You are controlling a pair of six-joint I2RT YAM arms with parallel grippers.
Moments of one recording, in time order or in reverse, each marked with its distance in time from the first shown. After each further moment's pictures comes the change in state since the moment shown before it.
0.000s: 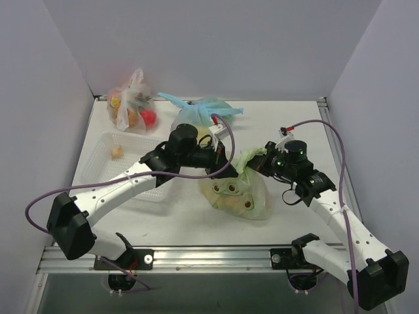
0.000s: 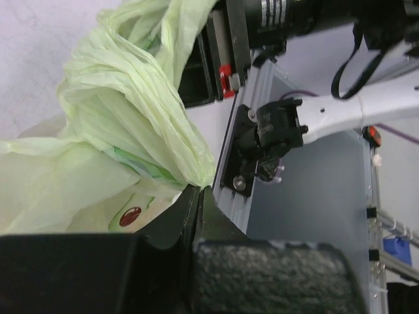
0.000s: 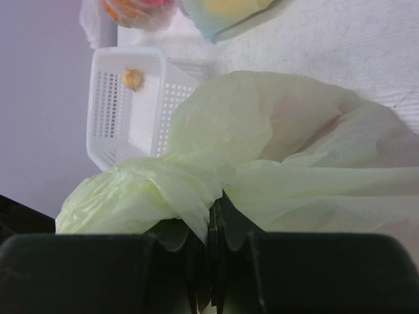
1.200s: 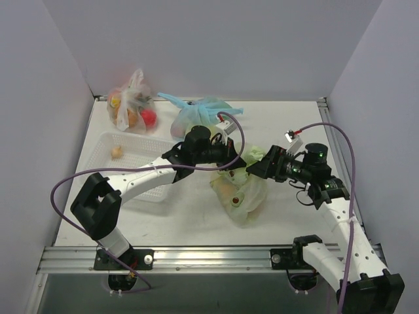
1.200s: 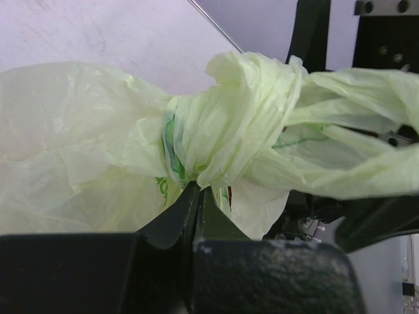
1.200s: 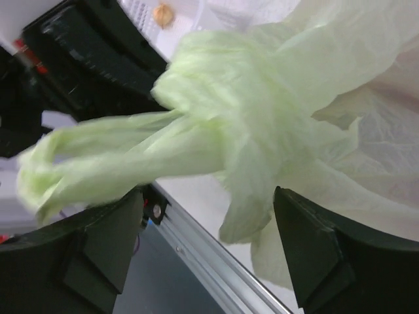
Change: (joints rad) left arm 0.006 0.241 -0.008 0.298 -0.174 -0.111; right arm -0.216 -0.093 -0.041 -0.104 -0.400 -0.250
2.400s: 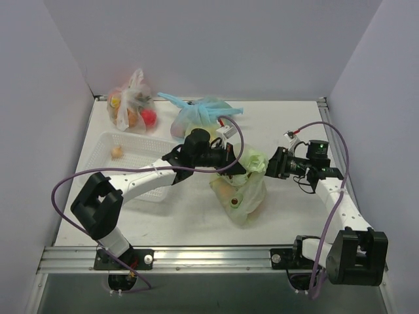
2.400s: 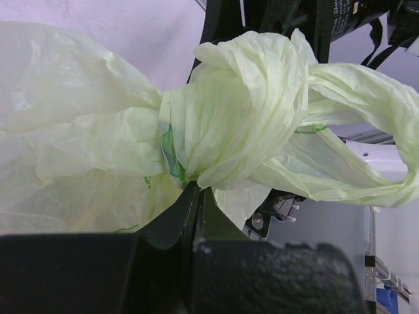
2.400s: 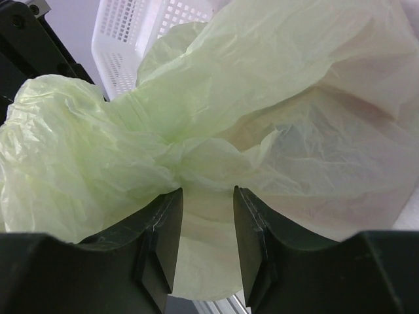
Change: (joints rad) left arm 0.000 -0.001 -0.043 0.016 0.093 -0.063; right arm -0.231 0.267 -0.026 0.043 -0.326 -0.306
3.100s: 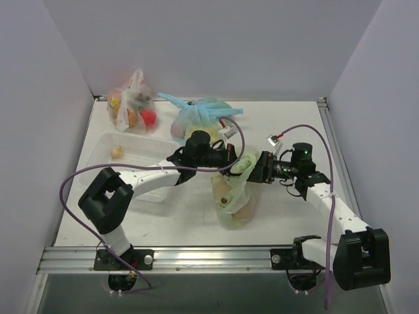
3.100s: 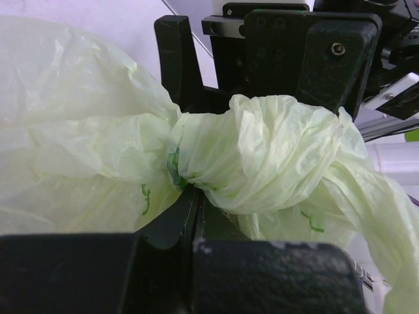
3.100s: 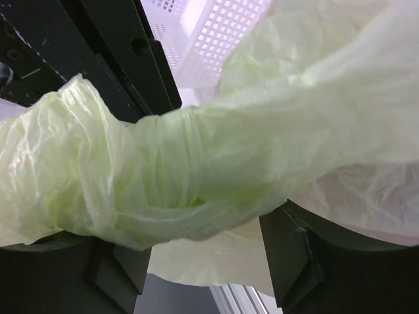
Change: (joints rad) left arm 0.010 0.076 -0.014 0.161 0.094 -0.113; right arm 0.199 -0.016 -0.108 0.280 -0.024 0.220
